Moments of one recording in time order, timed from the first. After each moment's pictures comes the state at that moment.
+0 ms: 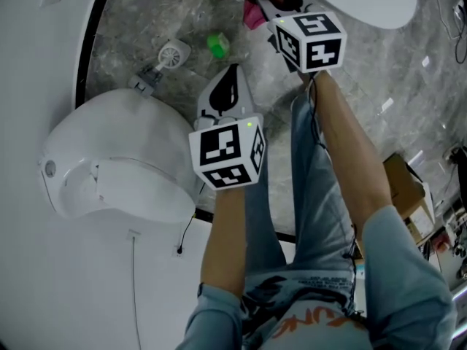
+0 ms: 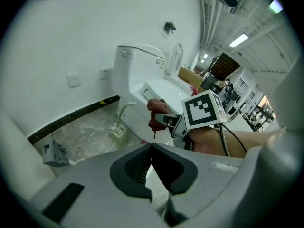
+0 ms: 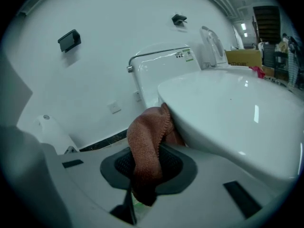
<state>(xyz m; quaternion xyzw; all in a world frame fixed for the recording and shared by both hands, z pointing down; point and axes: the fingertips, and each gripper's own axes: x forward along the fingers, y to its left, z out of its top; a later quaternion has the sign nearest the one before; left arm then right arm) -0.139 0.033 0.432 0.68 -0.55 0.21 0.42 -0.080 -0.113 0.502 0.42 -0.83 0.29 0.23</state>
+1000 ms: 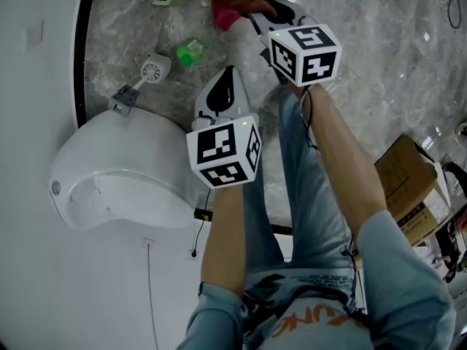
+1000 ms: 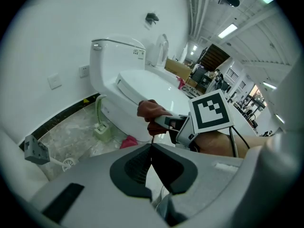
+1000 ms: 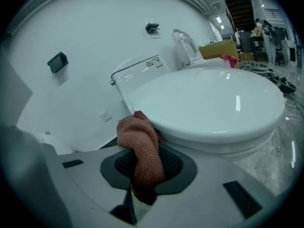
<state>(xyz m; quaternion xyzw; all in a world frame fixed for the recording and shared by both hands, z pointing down) -0.041 0.044 0.438 0.72 -0.50 0.25 0.41 0.027 -0.072 0.500 0.47 -0.79 0.35 0.18</state>
